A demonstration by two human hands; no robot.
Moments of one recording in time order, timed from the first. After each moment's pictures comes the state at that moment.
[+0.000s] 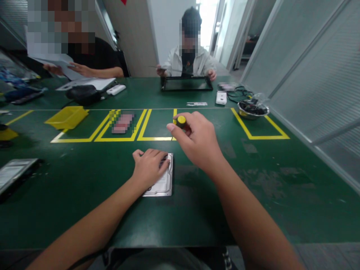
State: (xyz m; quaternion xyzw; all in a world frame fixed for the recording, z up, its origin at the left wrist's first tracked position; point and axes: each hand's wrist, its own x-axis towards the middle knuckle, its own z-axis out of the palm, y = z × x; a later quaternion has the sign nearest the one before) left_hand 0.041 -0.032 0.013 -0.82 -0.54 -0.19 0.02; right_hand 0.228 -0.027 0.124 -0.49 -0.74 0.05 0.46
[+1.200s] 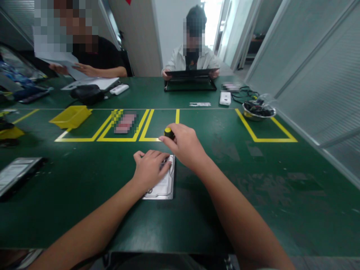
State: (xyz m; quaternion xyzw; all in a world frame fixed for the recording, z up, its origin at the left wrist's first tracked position) left_hand 0.041 -0.029 0.015 -0.81 -0.55 -0.20 0.00; right_hand 0.205 0.011 0.088 -0.47 -0.80 0.06 0.35
